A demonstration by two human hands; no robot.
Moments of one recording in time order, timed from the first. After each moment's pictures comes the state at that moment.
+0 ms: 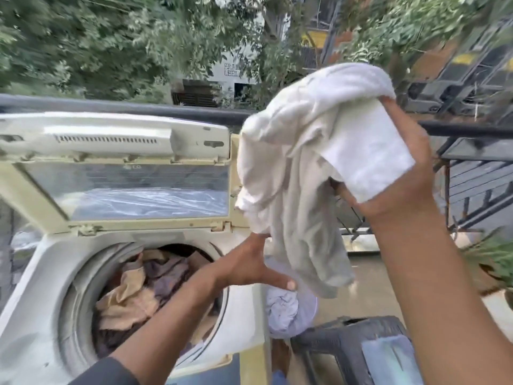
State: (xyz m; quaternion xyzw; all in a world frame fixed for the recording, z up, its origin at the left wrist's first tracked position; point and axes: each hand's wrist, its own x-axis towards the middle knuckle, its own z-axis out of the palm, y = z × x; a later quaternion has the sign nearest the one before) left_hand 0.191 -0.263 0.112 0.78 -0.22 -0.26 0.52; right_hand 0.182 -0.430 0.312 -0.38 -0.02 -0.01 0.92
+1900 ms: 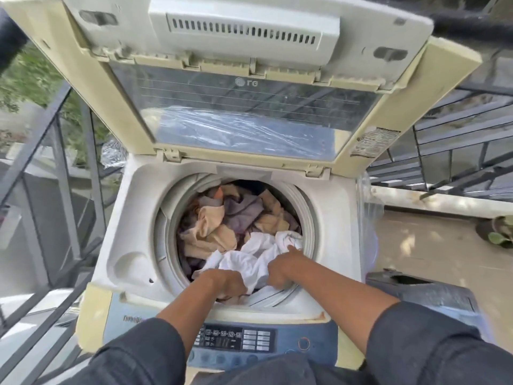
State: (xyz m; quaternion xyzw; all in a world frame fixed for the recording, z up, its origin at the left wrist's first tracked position) left_hand 0.131 -0.059 -0.100 0.77 0.05 -0.63 0.13; right_hand 0.173 -0.219 -0.093 -0.77 -0.23 0.58 -0.16
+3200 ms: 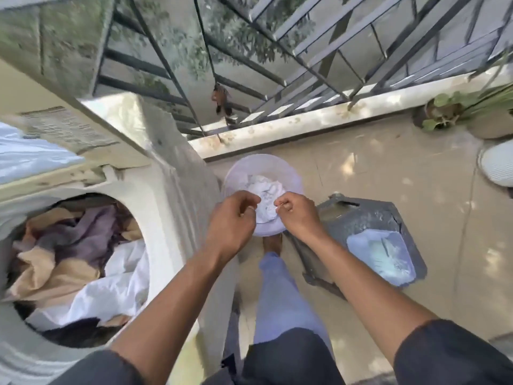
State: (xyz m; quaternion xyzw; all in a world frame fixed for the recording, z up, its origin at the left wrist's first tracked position) left_hand 0.213 -0.410 -0.080 0.84 0.06 -0.31 0.44; right_hand 0.176 -0.585 -0.170 -0.83 0.29 0.20 0.43
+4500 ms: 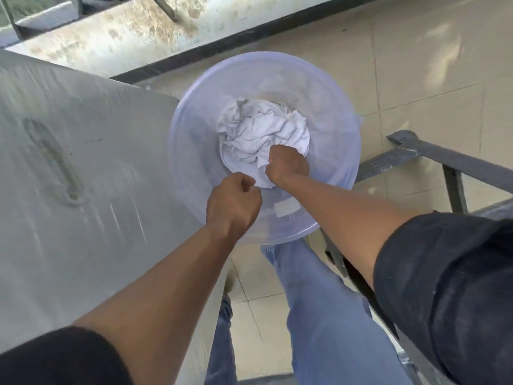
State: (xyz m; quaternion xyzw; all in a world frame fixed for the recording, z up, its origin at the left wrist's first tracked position) left_hand 0.259 -0.469 -0.480 0.81 0.20 -0.49 0.24; right_hand 0.254 -0.598 -0.632 -0.83 0.23 0.44 0.25
